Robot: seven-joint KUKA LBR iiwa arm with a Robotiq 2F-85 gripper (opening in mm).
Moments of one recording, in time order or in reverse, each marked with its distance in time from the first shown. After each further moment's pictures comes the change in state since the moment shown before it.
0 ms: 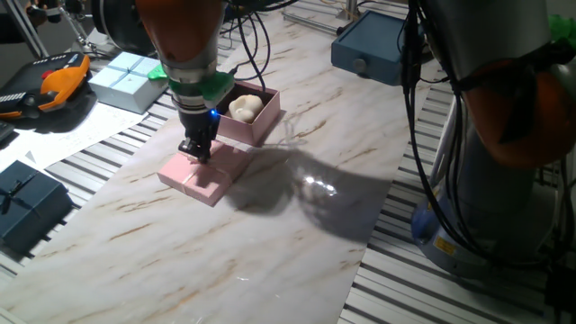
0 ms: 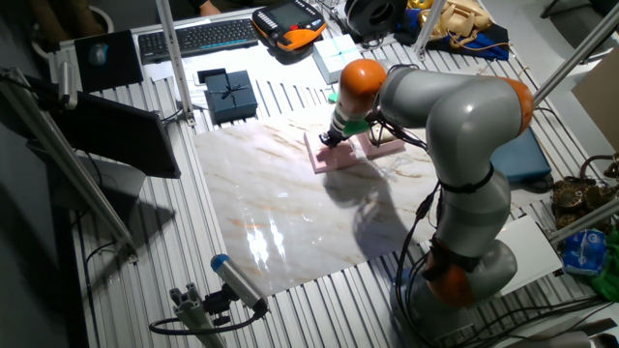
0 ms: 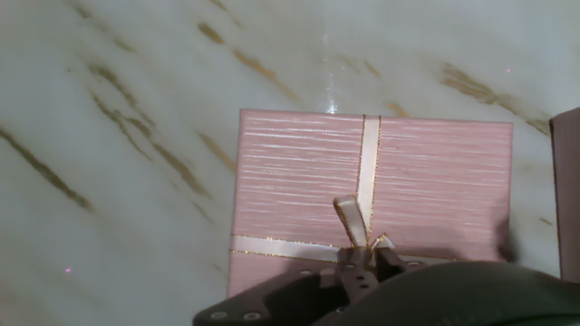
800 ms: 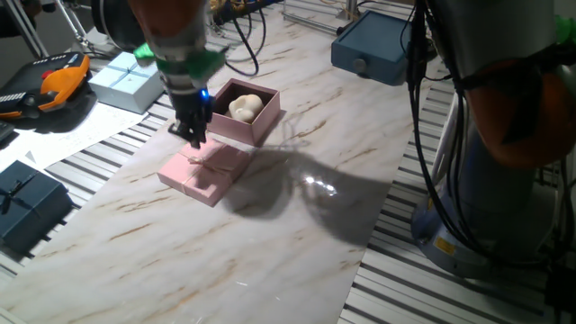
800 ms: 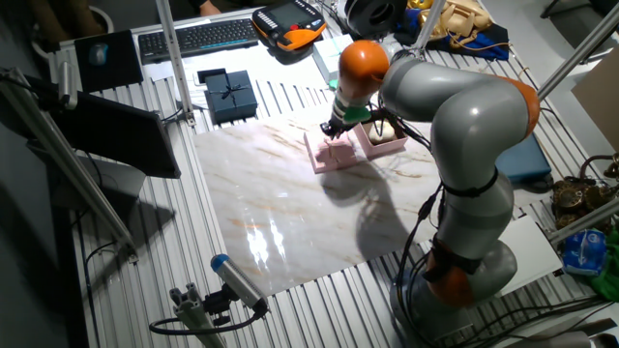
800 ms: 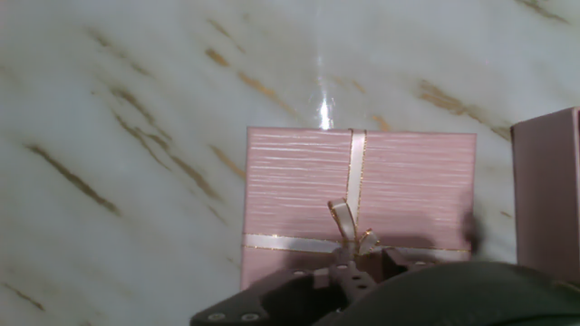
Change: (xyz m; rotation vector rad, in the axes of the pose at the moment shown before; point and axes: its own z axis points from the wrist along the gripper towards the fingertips) arm -0.012 -0.001 -0.057 0.014 0.047 0.013
